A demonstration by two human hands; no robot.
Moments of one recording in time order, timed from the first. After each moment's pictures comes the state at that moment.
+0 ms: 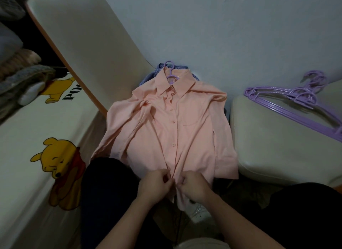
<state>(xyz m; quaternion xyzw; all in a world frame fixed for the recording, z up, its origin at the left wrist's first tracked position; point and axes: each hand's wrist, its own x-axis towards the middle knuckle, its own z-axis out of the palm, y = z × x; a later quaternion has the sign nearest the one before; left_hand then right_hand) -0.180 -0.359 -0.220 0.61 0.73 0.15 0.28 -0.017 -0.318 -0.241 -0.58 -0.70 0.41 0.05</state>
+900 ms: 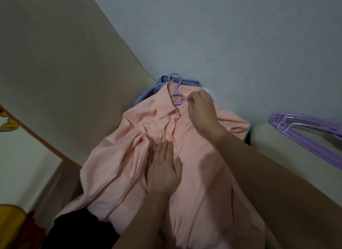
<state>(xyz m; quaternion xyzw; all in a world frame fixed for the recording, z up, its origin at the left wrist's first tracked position) -0.182 -0.147 -0.243 0.62 0.75 0.23 0.04 -0.078 0.028 -0.143 -0.54 -0.79 0.08 0.29</state>
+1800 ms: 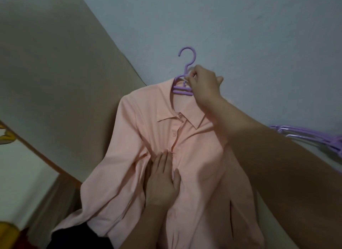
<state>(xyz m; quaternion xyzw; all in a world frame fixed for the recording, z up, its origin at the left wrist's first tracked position) -0.186 -0.145 -0.244 0.64 0.72 0.26 0.06 -0.093 0.086 -0.051 -0.58 -0.73 0.09 0.33</state>
